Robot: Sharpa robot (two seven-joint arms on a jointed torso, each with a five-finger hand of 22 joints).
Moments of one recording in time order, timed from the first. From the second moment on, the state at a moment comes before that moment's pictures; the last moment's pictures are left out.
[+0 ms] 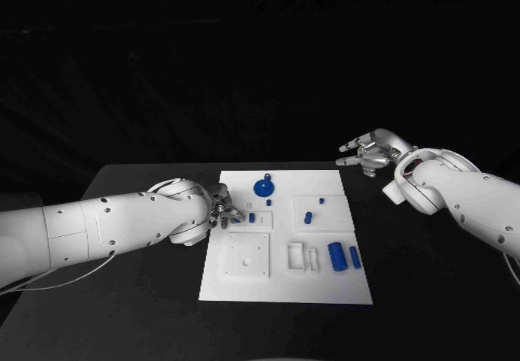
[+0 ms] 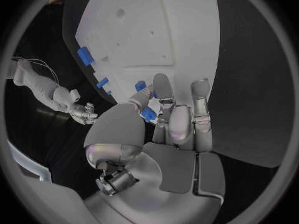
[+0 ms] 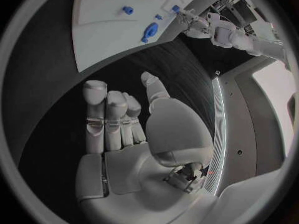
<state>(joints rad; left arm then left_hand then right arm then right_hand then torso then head) 1.31 -0.73 -0.23 1.44 -1.05 -0.19 -0.56 1.04 0.02 0.41 -0.13 0.24 1.21 0.07 0.08 1.09 1.49 -0.06 0.69 0.23 1.44 -0.12 1.38 0.92 0.03 1.28 -0.14 0.60 1.31 1.14 -0.68 0.22 1.10 -1.11 -0.21 0.02 1.25 -0.02 -0.07 -0.15 0.52 0.96 0.12 0.07 0.06 1.25 0.02 1.07 1.19 1.44 -0.06 0.96 1.10 0.11 1.47 -0.08 0.63 1.31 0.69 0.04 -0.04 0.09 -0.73</state>
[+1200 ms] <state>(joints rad) 1.31 -0.70 -0.23 1.40 -1.07 -0.14 -0.57 1.08 -0.02 0.32 -0.05 0.11 1.34 -0.02 0.06 1.07 1.49 -0.06 0.69 0.22 1.44 -0.12 1.37 0.91 0.03 1.28 -0.14 0.59 1.31 1.13 -0.68 0.22 1.10 -1.11 -0.21 0.02 1.25 -0.03 -0.07 -0.14 0.52 0.96 0.12 0.07 0.06 1.25 0.02 1.07 1.19 1.44 -0.06 0.96 1.10 0.11 1.47 -0.08 0.63 1.31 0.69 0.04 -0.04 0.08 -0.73</state>
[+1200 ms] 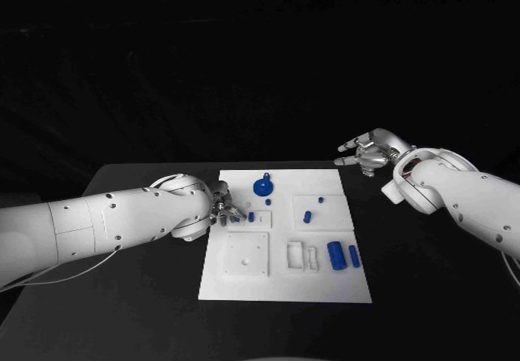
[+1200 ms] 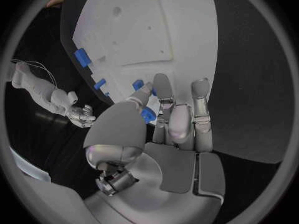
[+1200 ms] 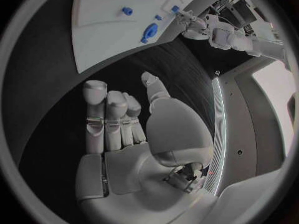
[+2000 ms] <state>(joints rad) 1.30 -0.71 -0.23 1.39 -1.07 -0.14 -0.57 1.09 -0.08 0.17 0.10 0.06 1.38 -0.06 0.07 1.08 1.46 -0.09 0.69 0.22 1.44 -0.13 1.37 0.90 0.03 1.28 -0.14 0.59 1.31 1.13 -0.68 0.22 1.10 -1.11 -0.21 0.02 1.25 -0.03 -0.07 -0.14 0.52 0.96 0.12 0.07 0.06 1.25 0.02 1.07 1.19 1.44 -0.06 0.96 1.10 0.11 1.47 -0.08 0.63 1.31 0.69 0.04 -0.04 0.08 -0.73</state>
